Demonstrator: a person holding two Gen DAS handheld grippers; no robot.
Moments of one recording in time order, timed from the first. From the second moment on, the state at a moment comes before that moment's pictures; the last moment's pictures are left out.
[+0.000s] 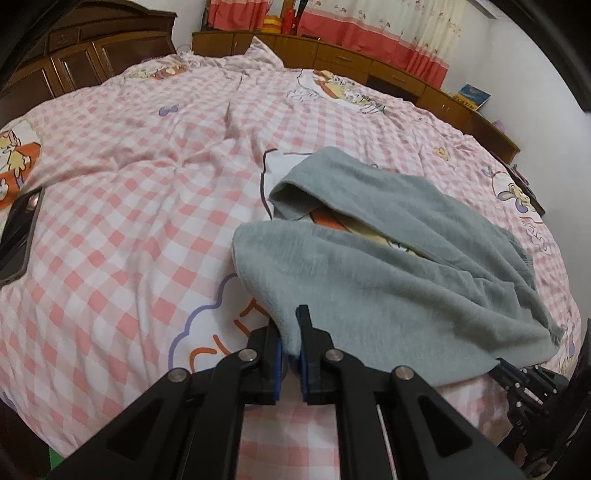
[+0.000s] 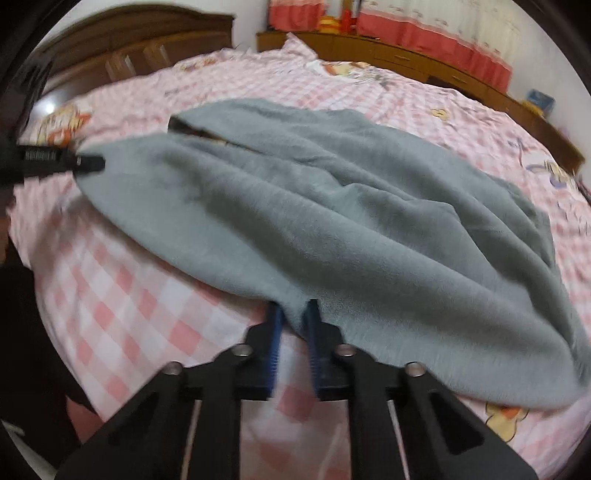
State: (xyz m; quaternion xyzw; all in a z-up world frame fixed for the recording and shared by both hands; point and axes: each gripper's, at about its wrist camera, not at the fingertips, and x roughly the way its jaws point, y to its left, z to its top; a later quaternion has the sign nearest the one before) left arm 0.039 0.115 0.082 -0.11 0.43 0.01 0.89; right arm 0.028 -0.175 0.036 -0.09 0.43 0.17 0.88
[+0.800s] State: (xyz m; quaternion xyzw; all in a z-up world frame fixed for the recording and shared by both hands) left arm 0.008 0.144 0.090 -0.10 0.43 0.04 0.89; right arm -0.006 -0.181 0.031 -0.07 0.49 0.21 0.84
